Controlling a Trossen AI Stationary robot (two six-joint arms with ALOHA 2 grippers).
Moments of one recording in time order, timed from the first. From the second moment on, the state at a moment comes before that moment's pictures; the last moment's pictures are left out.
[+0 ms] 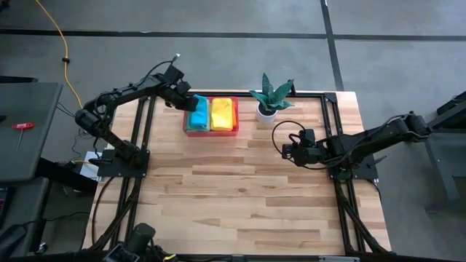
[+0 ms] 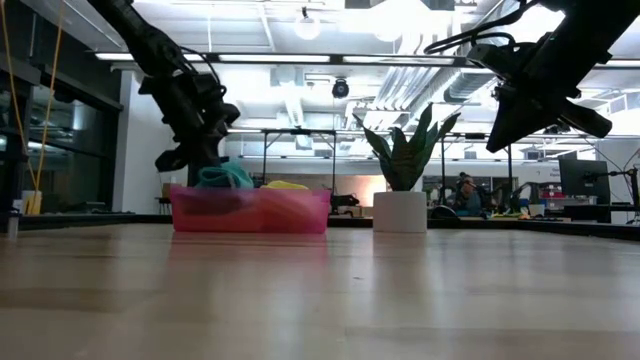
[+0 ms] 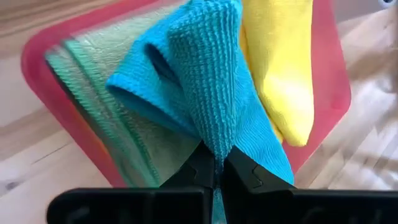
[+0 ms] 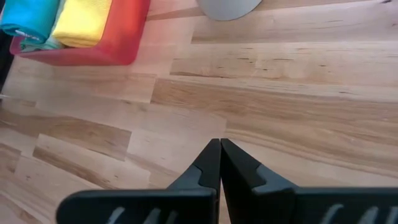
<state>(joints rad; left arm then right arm) 1.09 1.55 0.99 -0.65 0.49 -0.25 0.21 1.05 0.66 -0.68 0.57 1.52</state>
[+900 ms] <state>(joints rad) 1.05 1.50 1.09 -0.76 0.25 -0.17 0.21 1.05 0.66 -0.68 0.59 1.52</state>
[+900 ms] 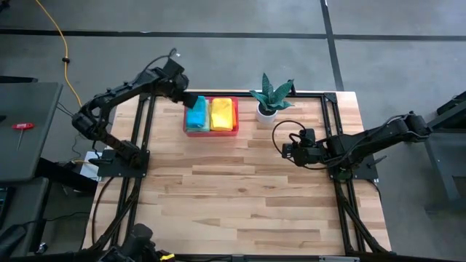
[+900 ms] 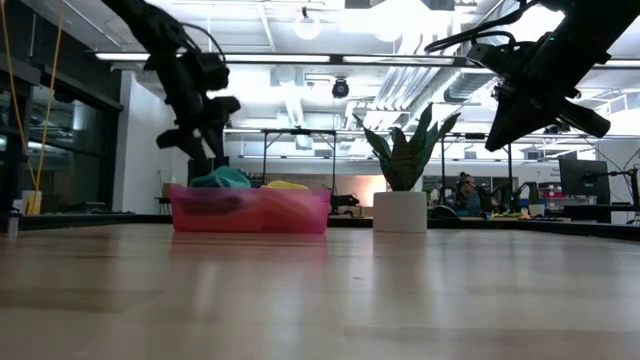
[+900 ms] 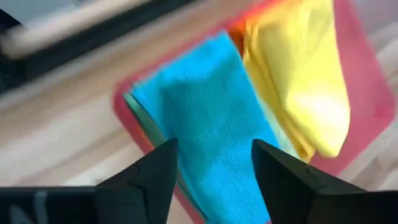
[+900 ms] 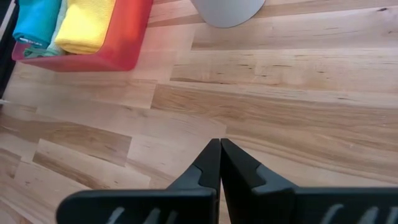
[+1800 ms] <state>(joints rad) 1.00 1.58 1.19 -0.71 0.14 -0.18 0.21 1.05 0.66 -0.67 0.59 1.53</state>
